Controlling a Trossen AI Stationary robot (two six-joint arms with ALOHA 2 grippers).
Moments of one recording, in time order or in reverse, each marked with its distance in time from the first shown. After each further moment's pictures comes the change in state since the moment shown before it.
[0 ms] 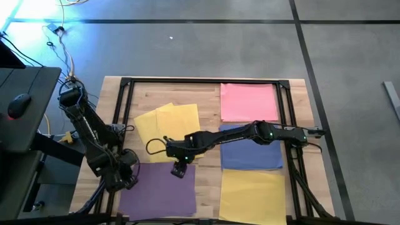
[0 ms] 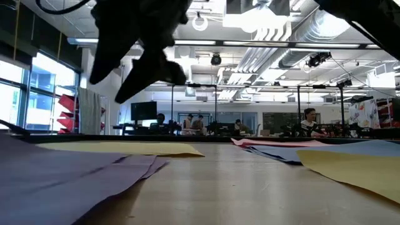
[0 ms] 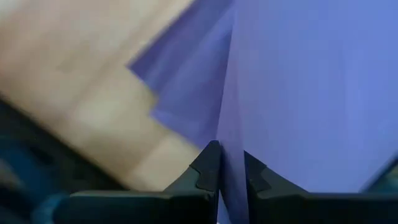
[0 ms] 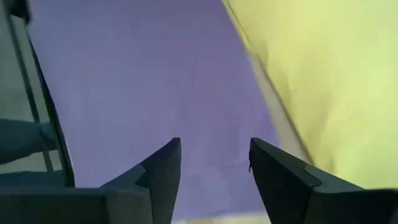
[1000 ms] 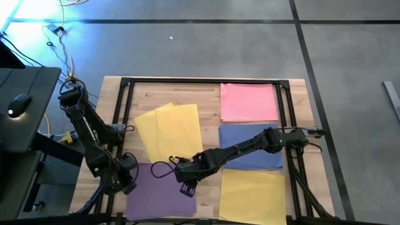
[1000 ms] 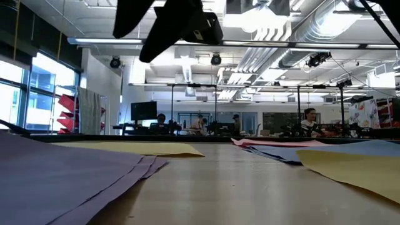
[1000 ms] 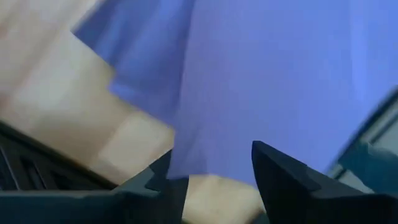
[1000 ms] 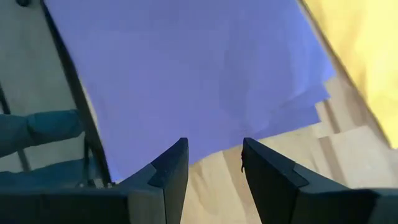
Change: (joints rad) left arm -0.016 -0.010 0.036 0.044 0.105 0.117; right arm 0.152 -0.071 -0.008 -0.105 0.165 0.117
